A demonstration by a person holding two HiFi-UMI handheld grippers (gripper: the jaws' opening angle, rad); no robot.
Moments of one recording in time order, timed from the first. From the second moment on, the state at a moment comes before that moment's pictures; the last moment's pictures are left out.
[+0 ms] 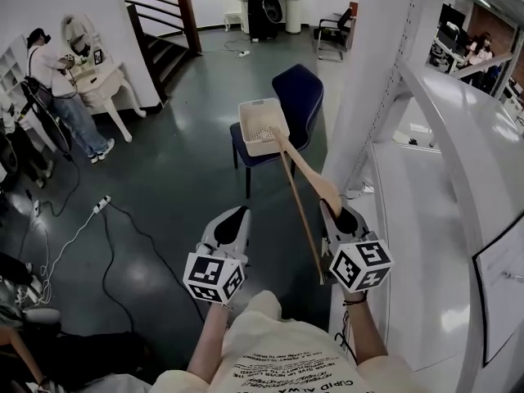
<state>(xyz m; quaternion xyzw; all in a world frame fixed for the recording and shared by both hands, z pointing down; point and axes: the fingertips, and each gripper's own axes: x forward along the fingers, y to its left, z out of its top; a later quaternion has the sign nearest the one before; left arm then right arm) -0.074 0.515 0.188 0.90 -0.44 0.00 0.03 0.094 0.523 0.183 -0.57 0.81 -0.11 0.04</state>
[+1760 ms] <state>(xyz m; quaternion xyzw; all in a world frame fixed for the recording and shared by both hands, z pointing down) -0.086 0.195 0.231 0.90 -0.43 0.03 0.11 0.093 0.203 0.219 -0.59 0.79 -0.18 0.01</state>
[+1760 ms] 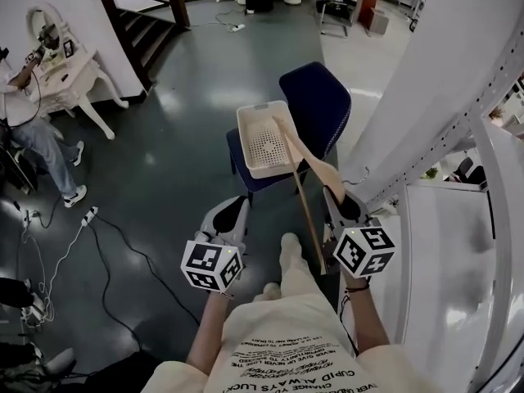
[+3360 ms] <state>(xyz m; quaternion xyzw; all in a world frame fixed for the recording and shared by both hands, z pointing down) -0.049 -0.113 0.425 0.79 -0.51 0.11 0.32 0.100 -0.151 0.411 -0.48 0.79 -0.37 -0.08</state>
